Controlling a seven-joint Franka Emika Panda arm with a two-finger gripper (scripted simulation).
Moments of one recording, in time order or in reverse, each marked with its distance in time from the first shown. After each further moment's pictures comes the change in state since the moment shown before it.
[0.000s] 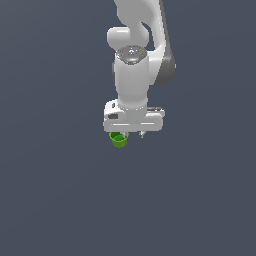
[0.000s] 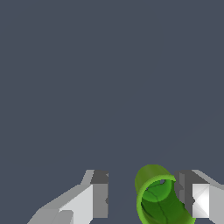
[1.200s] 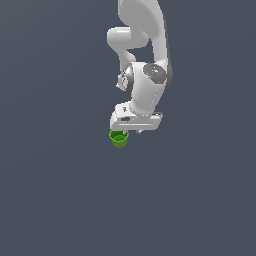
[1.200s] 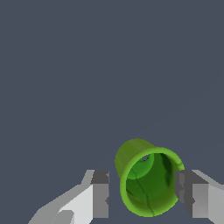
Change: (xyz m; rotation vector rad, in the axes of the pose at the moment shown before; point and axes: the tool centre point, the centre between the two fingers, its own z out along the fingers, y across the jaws) arm -0.056 0.004 0.048 -0.231 -0.122 -0.175
